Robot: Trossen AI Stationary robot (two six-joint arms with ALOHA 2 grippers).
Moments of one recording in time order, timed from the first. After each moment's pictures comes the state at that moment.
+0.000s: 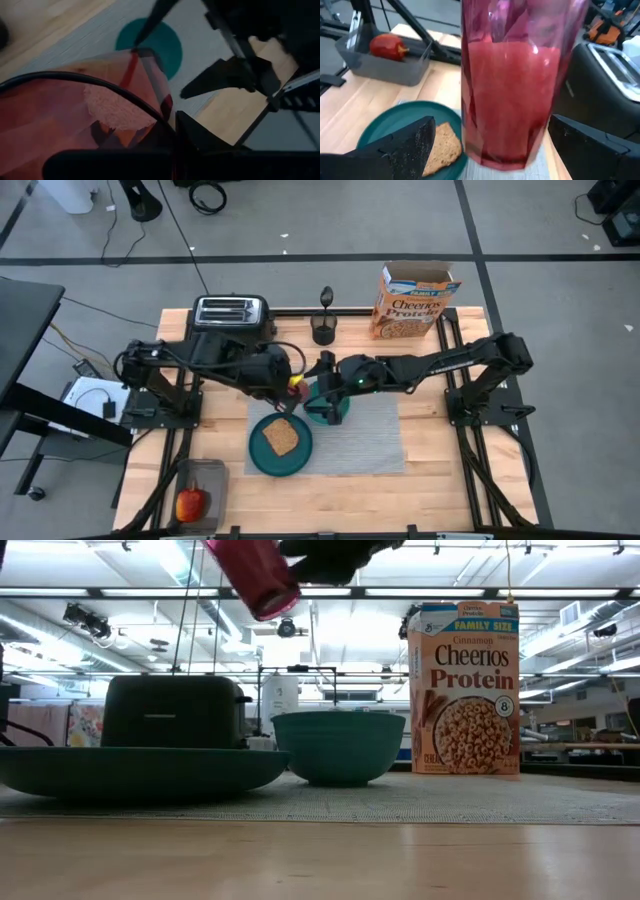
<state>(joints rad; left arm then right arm) -0.20 1.69 2.09 -1.46 -0.20 -1.05 0.09 1.63 1.25 -0.02 0.08 -0.18</state>
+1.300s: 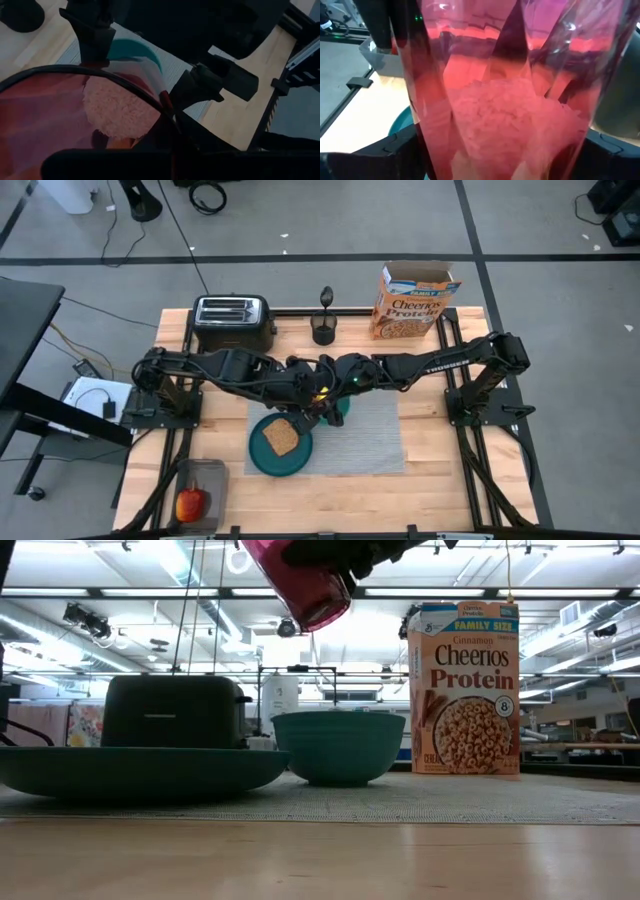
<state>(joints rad) -0.23 1.79 2.09 -1.30 -0.23 -0.79 0.06 1.65 1.25 -0.06 -0.04 -0.05</state>
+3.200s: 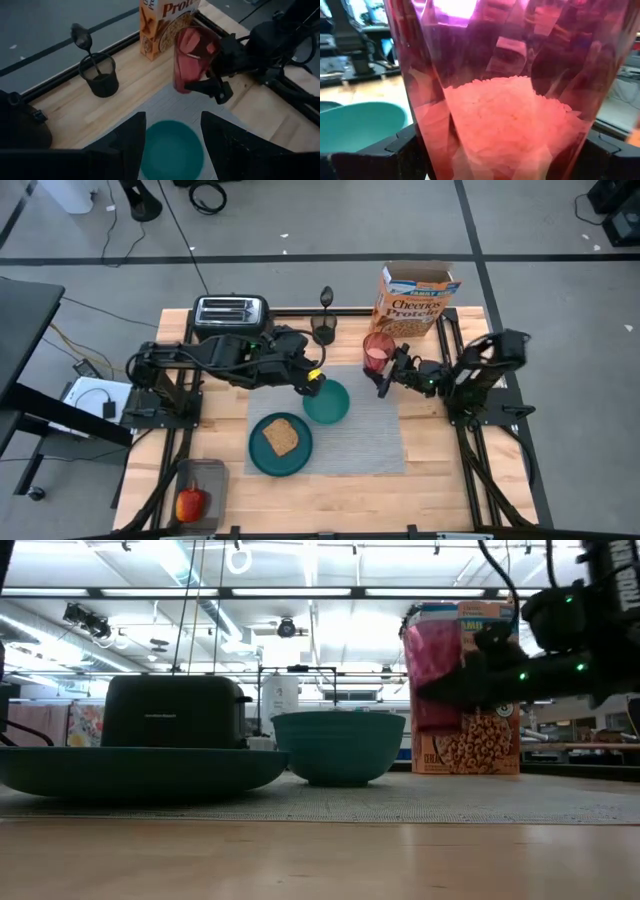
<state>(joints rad) -0.17 1.75 2.09 -1.23 -0.64 -0.85 -0.19 1.67 0.07 1.57 0.32 0.03</state>
